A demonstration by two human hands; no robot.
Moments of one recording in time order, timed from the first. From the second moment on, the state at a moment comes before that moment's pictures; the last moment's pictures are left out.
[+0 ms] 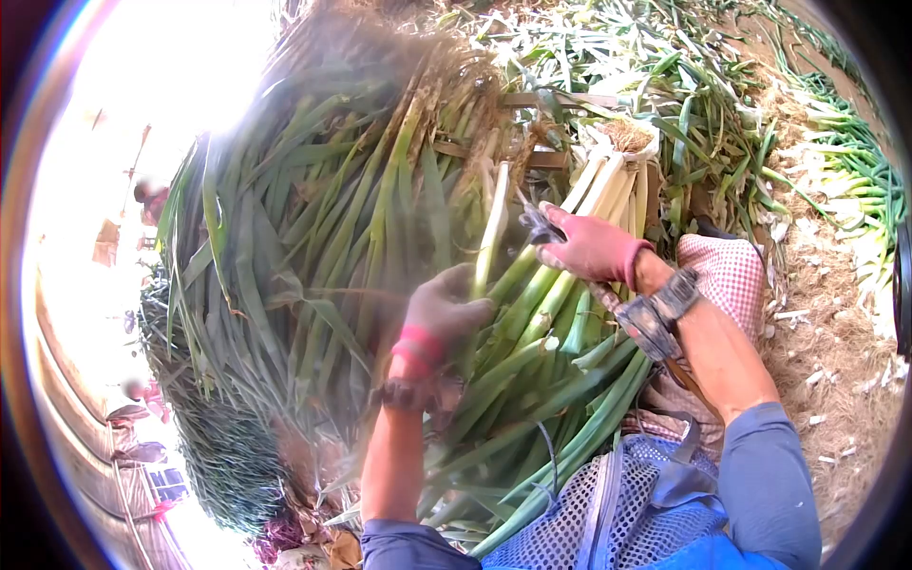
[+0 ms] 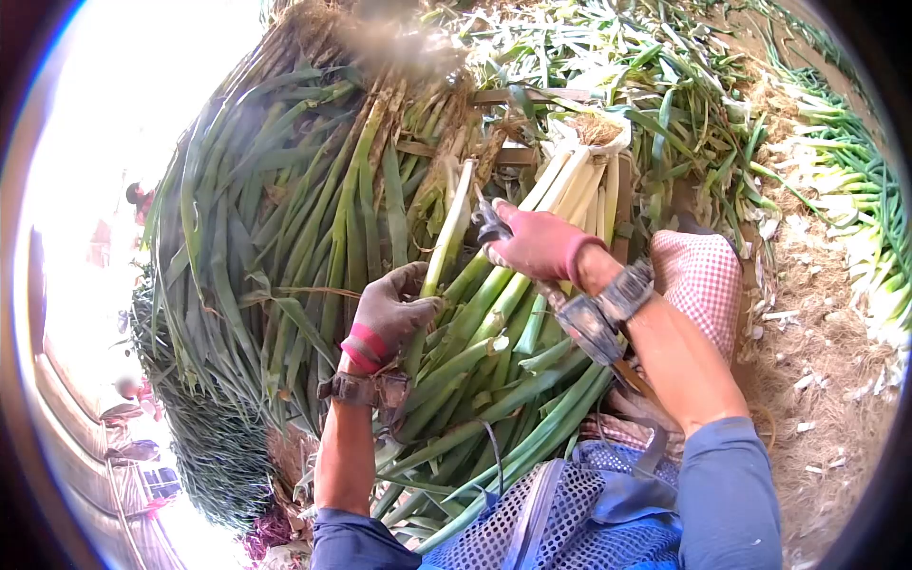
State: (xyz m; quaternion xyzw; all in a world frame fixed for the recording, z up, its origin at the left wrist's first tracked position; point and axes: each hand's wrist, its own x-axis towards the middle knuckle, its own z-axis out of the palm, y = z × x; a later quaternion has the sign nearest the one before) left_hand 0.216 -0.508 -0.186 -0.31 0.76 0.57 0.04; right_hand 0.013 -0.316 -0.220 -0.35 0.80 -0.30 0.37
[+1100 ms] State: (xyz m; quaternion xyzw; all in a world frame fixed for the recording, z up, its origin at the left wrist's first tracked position) left_hand 0.220 -0.468 -0.201 -0.24 0.80 0.53 0.13; right_hand 0.017 -0.280 -0.190 -0.38 0.80 -0.22 0.40
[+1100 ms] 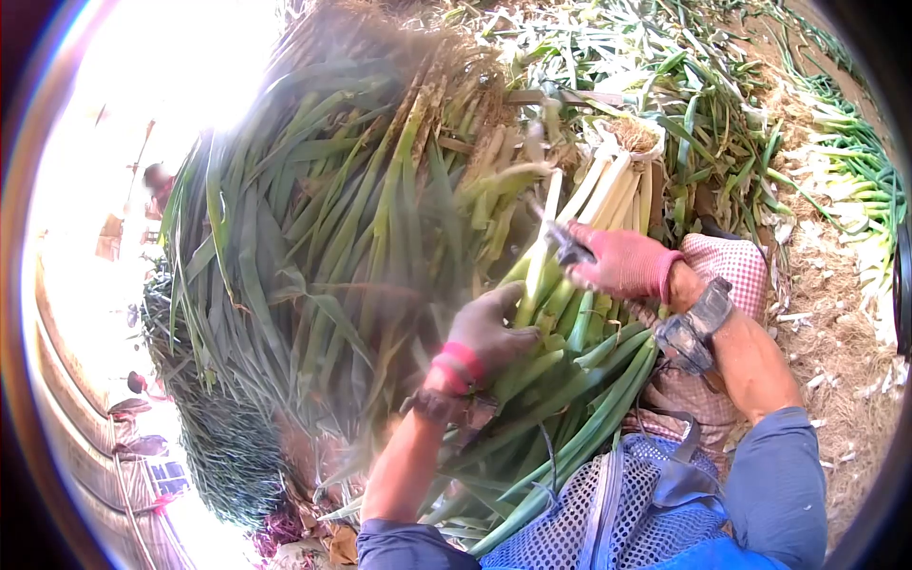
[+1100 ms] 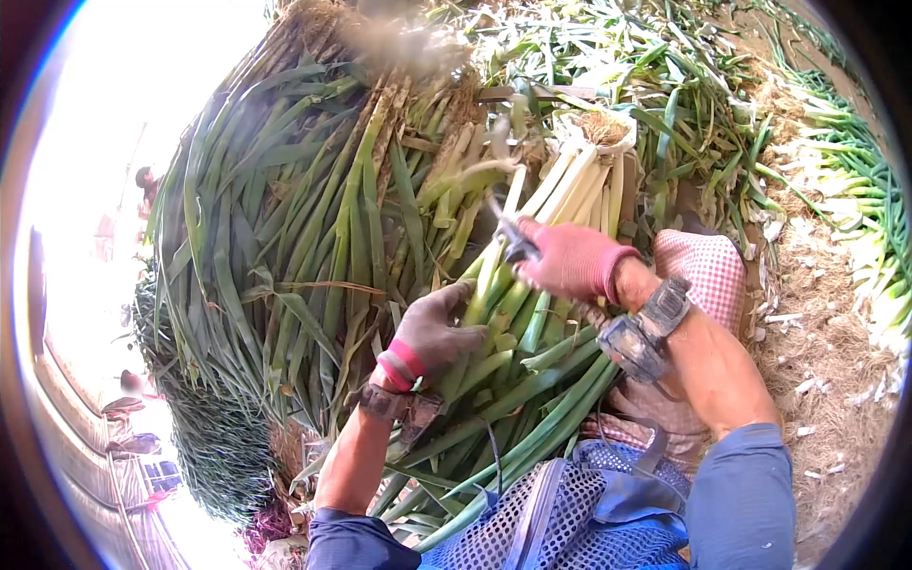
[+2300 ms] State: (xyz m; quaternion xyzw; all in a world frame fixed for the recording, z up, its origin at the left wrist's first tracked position) left_hand 0.118 -0.506 -0.250 -0.22 0.89 0.34 0.23; right_hand -0.010 -0.197 -0.234 -0.27 0.84 -0.34 0.33
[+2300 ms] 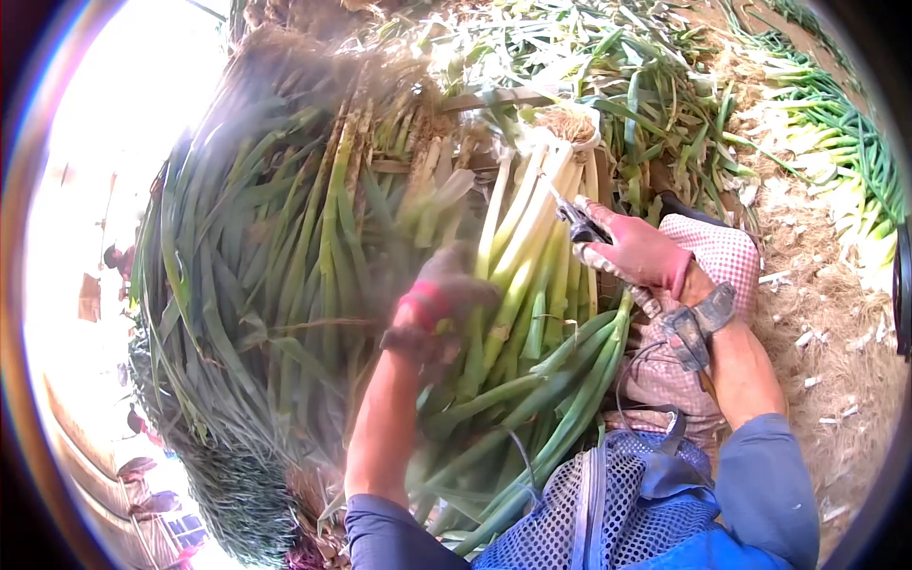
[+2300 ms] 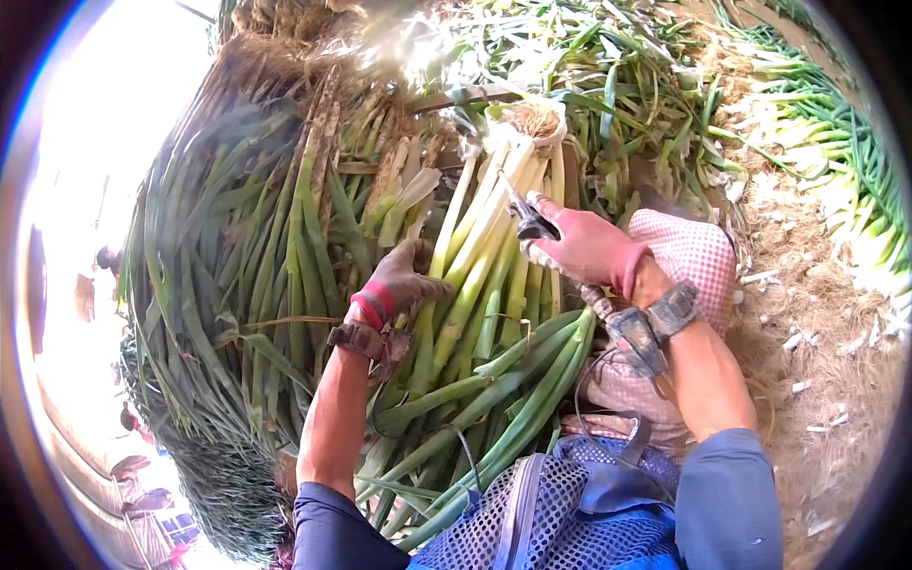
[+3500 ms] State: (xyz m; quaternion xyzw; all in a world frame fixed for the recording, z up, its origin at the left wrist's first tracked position) left_hand 0.110 -0.467 -0.276 -0.13 0.91 0.32 0.22; right_hand 0.018 -0.112 -0.509 0.06 0.82 -0.41 0.40
